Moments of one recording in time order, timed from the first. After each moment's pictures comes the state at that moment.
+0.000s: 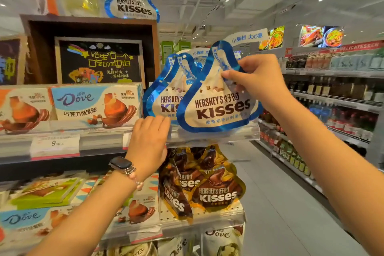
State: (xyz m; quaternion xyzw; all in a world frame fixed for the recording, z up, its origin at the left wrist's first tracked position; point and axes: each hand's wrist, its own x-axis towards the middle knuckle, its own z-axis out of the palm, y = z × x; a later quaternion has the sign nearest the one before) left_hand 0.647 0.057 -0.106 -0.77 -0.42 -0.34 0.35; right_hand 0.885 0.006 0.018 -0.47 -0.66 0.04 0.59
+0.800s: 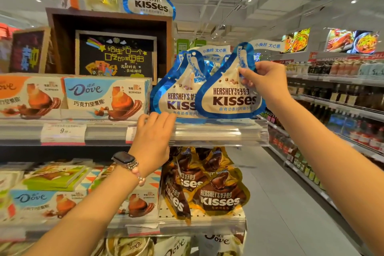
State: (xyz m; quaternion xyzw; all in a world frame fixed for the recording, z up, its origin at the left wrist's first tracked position) left_hand 0.653 0.055 -0.110 -0.74 -0.46 -0.34 0.36; right_hand 0.918 0.075 0.013 -0.45 -0.61 0.12 0.64
